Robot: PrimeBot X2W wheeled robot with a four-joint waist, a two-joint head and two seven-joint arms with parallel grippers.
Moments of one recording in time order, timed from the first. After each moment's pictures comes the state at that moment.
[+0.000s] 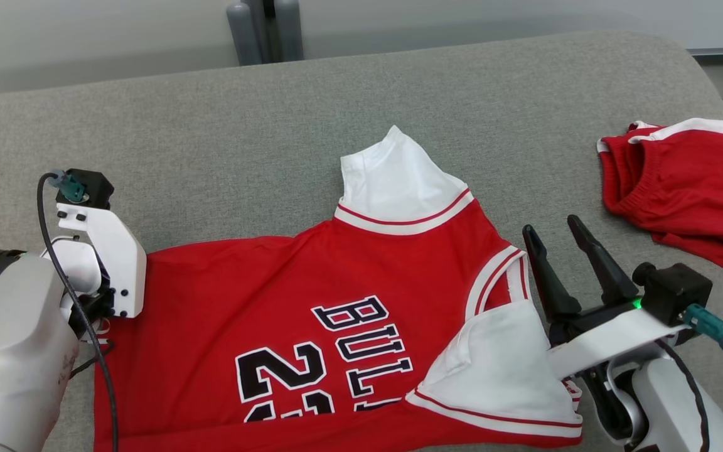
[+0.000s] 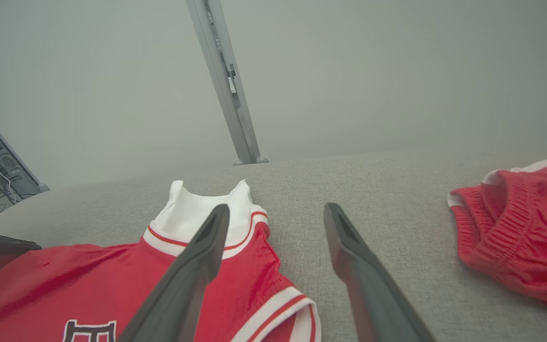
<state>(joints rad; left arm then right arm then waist) -0.81 0.36 -0.57 0.98 -0.62 -0.13 0.48 -0.31 -0.15 0.30 0.32 0.43 0.13 -0.26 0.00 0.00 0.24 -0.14</state>
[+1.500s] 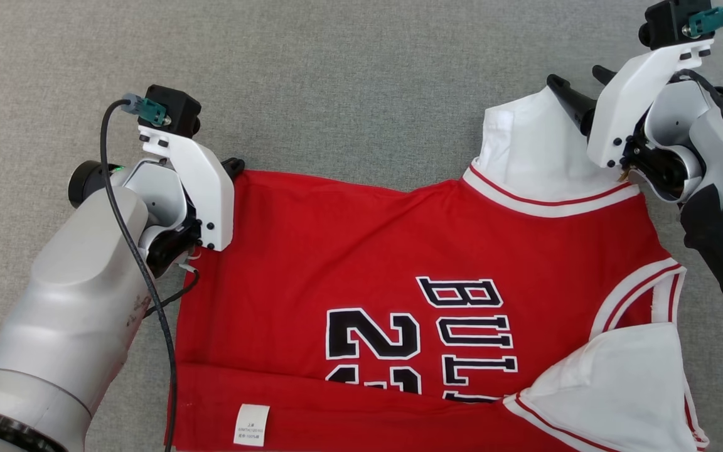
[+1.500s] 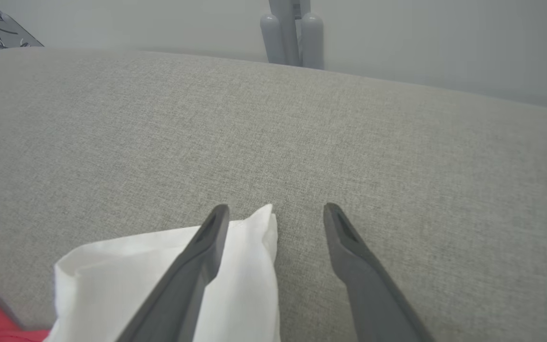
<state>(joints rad) -0.97 0.24 -0.77 0.92 -0.81 -0.13 0.34 -1.18 -0.30 0.85 1.00 0.94 0.13 0.21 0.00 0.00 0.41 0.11</state>
